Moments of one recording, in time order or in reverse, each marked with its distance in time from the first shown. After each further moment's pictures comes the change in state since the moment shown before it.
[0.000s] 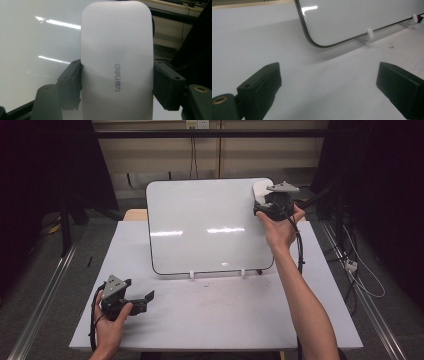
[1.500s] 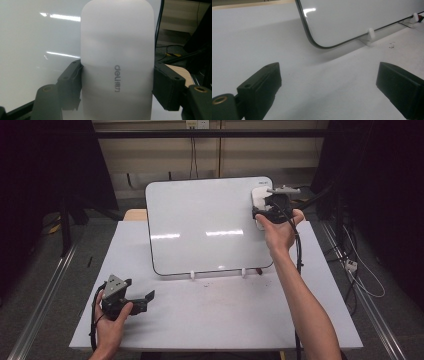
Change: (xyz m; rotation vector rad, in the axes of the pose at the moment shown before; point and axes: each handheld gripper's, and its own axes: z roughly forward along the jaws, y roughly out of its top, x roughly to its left) left arm 0.000 0.001 0.002 0.005 -0.001 0.004; right arm 0.001 -0.005 0.001 0.075 0.056 0.063
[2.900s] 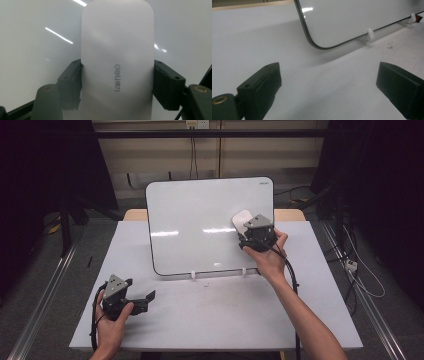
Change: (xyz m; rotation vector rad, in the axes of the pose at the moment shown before) left arm -0.002 0.001 0.000 -0.005 -0.001 0.004; right arm 0.051 -0.070 -0.009 -0.030 0.068 -0.378
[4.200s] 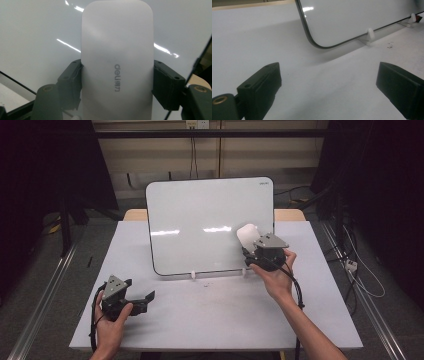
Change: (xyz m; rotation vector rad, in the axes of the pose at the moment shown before) left arm 0.002 -0.002 -0.002 -0.003 0.004 -0.009; right arm 0.004 -0.039 -0.035 -0.082 0.058 0.078
